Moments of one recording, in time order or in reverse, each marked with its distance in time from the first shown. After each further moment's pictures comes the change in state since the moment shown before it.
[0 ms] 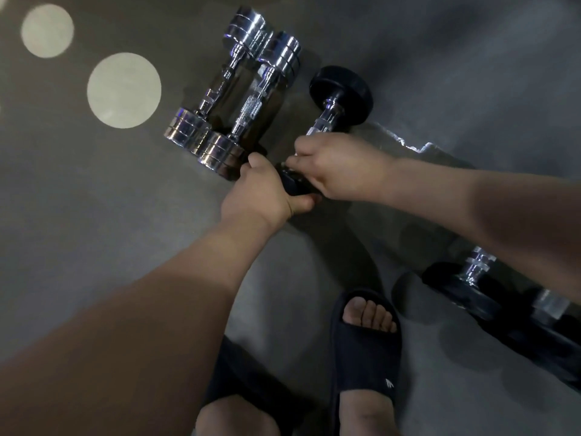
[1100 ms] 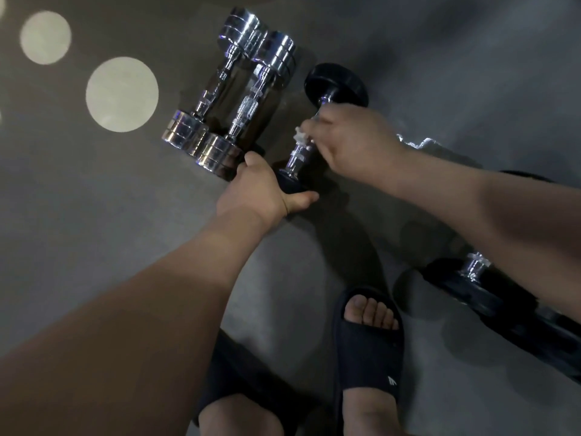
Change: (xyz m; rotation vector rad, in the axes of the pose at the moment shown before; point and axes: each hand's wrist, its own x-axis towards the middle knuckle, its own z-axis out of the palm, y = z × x) left_hand 0.003 0.001 -0.005 0.022 -0.028 -0.013; right_hand -0.011 0.023 0.003 -0.053 0.219 0.320
